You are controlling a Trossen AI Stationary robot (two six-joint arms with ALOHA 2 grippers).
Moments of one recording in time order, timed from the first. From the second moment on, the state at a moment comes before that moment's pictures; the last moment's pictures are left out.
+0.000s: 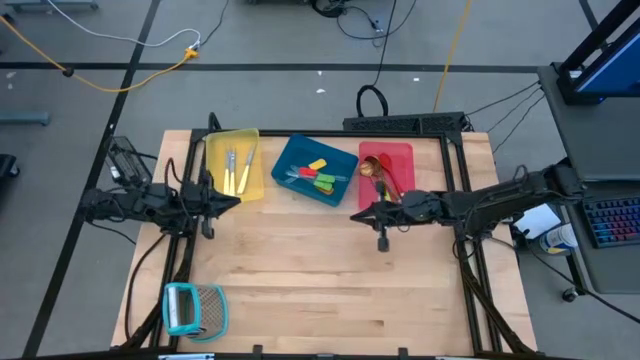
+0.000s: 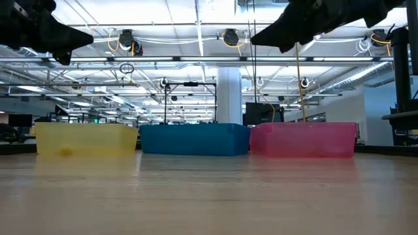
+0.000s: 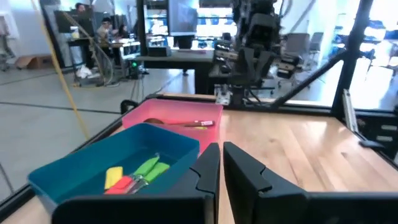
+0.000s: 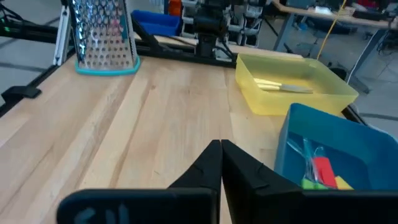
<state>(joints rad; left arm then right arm) -0.14 0.00 0.22 -0.22 -0.28 -0.02 0.12 1.18 0.64 0.24 0.14 -0.09</state>
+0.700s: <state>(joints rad) -0.14 0.00 0.08 -0.05 -0.25 0.02 0.10 0.70 0.09 0.67 0.16 -0.11</state>
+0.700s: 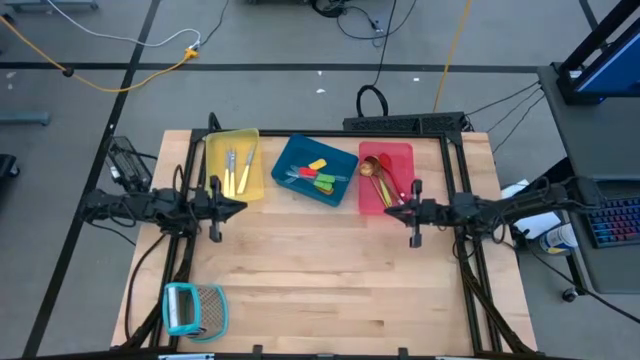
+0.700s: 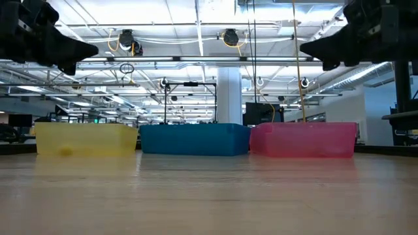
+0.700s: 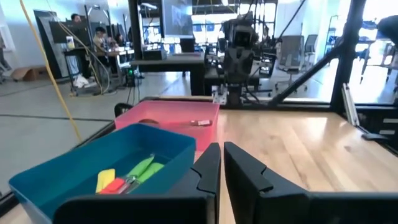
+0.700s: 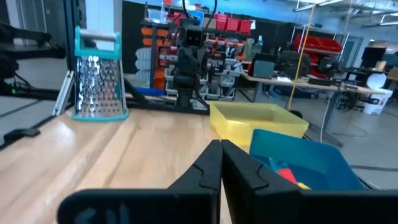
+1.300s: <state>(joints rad) -0.14 0.01 0.04 -0.03 -0.26 0.02 0.04 0.33 0.08 0.22 0.16 -0.09</state>
